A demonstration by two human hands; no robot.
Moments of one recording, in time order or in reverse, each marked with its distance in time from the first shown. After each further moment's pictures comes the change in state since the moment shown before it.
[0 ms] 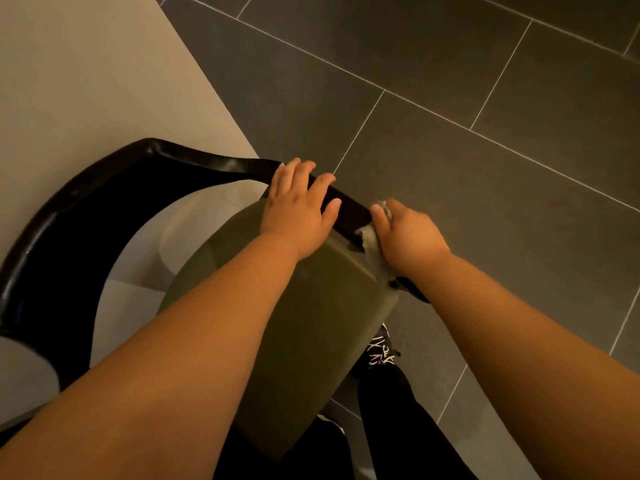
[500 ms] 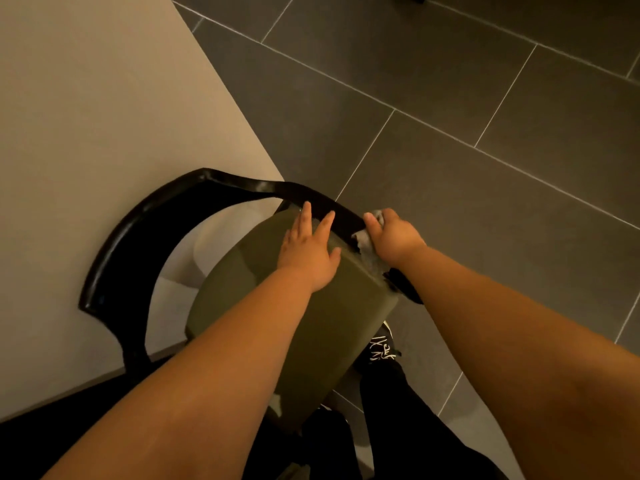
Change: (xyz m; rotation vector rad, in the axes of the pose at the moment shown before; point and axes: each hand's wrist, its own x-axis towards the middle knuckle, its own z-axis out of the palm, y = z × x) left_hand -0.055 0.025 -0.044 -0.194 -0.381 -0.259; right_hand 0.013 -0.025 -0.021 0.104 -0.185 0.121
